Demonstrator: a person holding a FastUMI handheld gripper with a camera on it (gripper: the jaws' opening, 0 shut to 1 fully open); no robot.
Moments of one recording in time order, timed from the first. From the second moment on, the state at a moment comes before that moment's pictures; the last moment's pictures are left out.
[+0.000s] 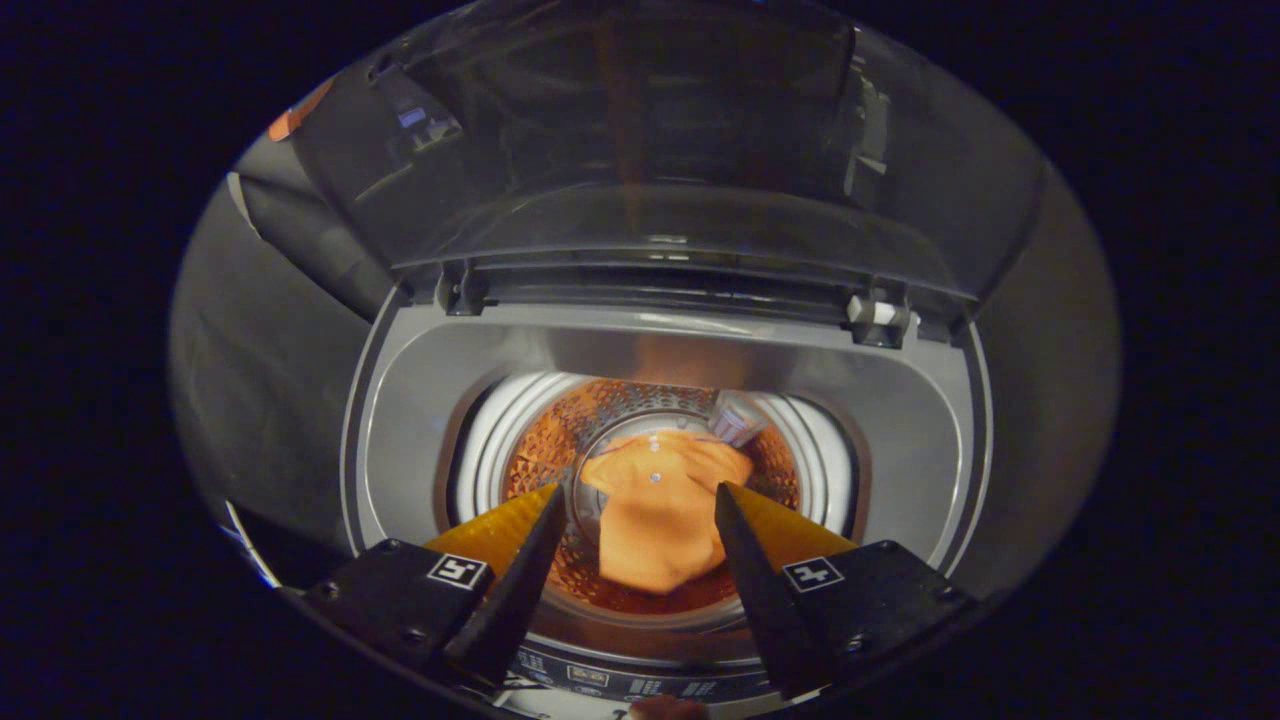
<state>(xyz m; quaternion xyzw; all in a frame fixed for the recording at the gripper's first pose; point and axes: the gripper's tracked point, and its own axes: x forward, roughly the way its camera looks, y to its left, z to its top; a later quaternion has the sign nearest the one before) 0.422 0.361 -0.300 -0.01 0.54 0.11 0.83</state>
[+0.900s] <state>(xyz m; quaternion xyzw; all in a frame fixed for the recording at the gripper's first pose) 0.423 0.351 -0.144 -0.01 0.45 0.12 0.89</state>
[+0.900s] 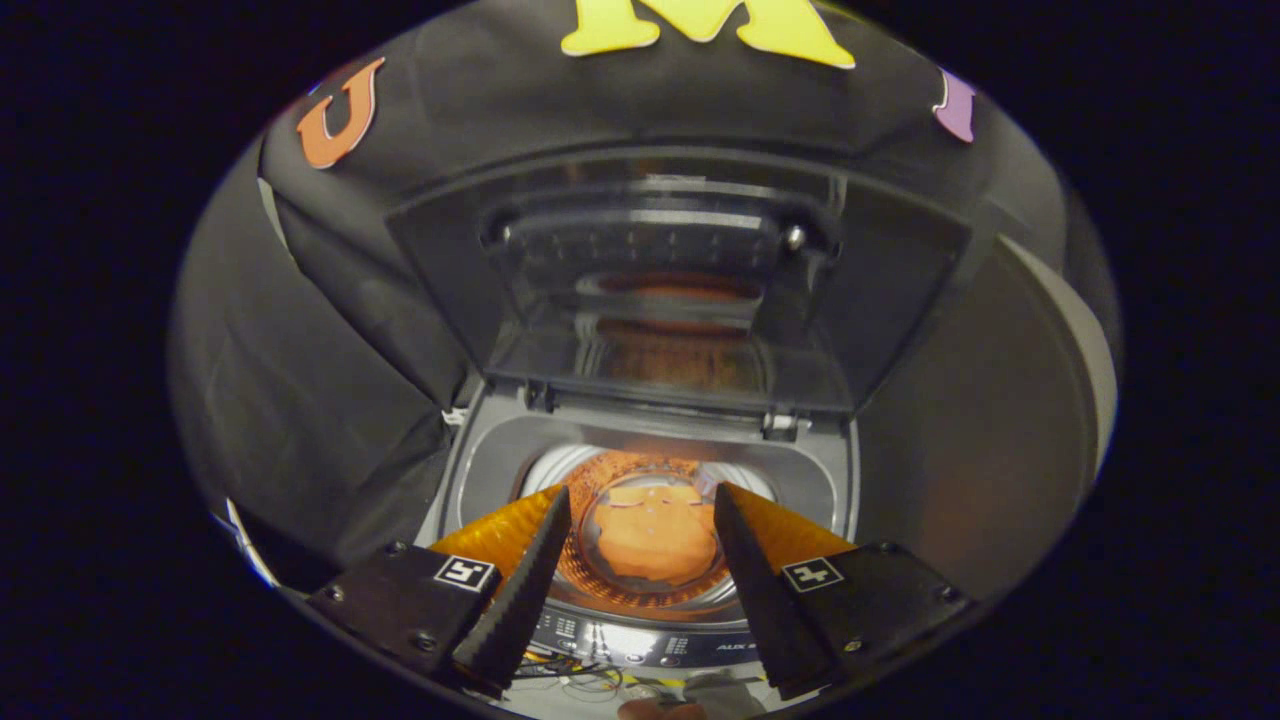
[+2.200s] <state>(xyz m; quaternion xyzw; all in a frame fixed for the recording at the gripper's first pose) 0.563 0.358 -0.023 0.03 0.38 0.13 0.92</state>
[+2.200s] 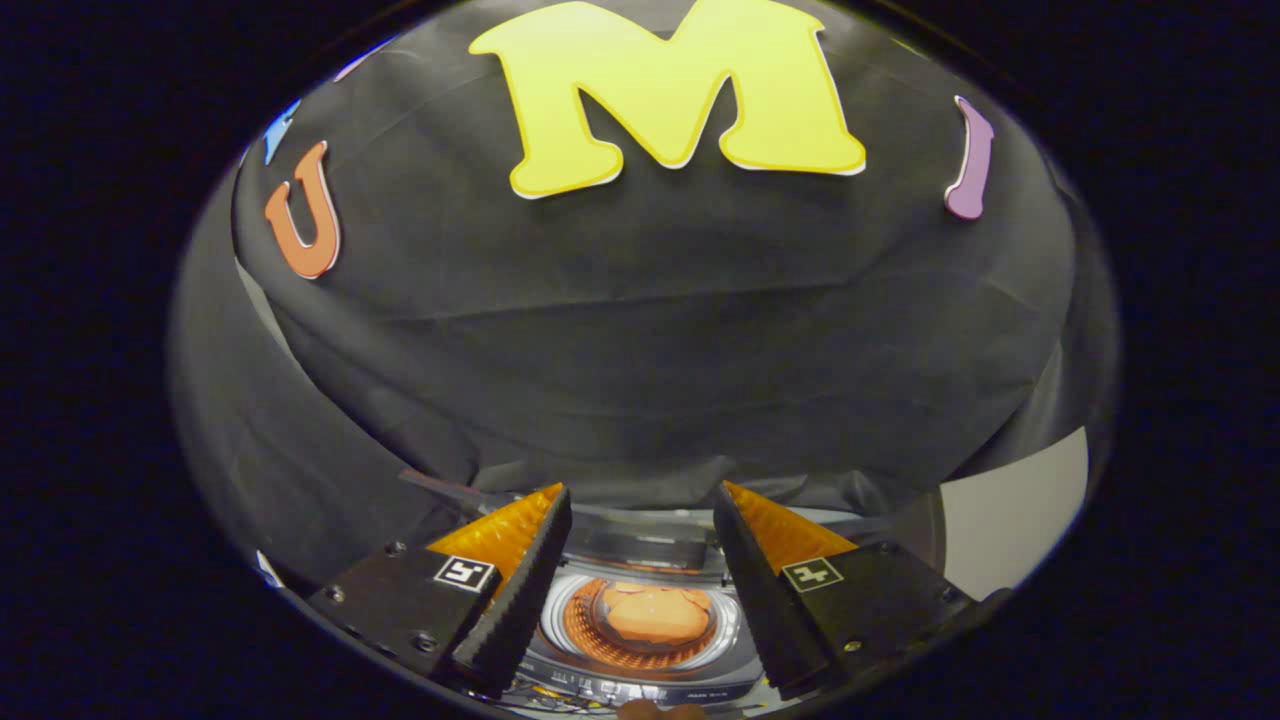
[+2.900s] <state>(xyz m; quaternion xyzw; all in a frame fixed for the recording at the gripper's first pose) 0.600 0.379 -0.075 0.01 0.40 0.12 0.91</state>
